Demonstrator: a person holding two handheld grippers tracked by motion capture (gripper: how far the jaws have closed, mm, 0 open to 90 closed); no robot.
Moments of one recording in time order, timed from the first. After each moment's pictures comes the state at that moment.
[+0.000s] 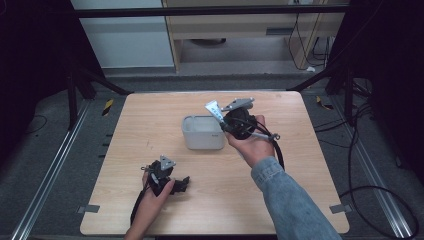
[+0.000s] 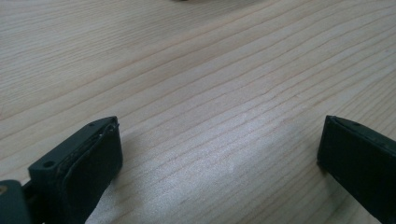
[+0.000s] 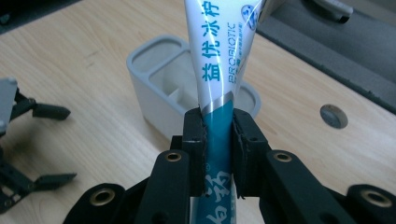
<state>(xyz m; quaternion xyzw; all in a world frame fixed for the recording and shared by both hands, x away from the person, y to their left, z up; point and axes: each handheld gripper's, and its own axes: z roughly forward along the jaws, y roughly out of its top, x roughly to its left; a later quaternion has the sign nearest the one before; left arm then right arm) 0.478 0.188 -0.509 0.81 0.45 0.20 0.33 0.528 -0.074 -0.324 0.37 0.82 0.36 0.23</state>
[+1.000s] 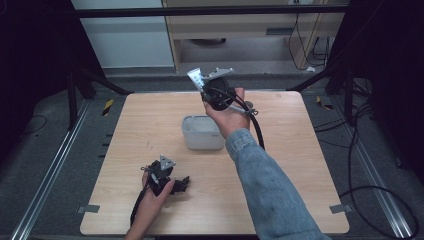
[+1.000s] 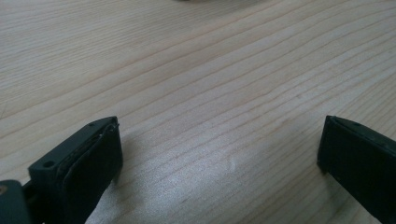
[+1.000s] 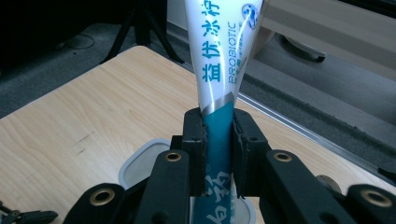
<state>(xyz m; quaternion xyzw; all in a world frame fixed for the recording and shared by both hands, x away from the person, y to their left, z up) 0.478 0.188 -0.509 0.80 0.45 0.20 0.33 0.579 -0.026 -0.282 0.39 0.78 0.41 0.27</state>
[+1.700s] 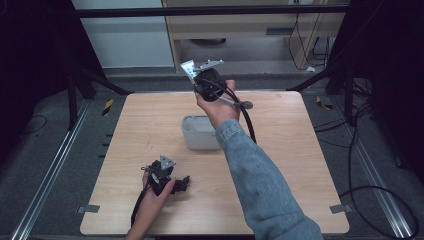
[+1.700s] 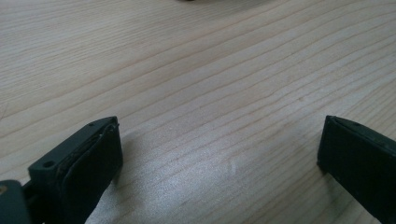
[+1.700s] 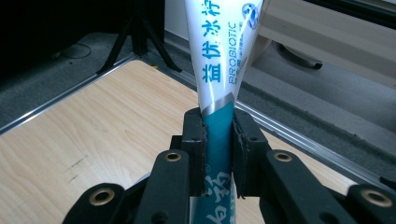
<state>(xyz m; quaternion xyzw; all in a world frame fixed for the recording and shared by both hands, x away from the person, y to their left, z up) 0.478 0.187 -0.509 0.80 0.46 0.20 0.33 0.607 -0.004 -0.278 0.38 0.77 0.42 0.28</state>
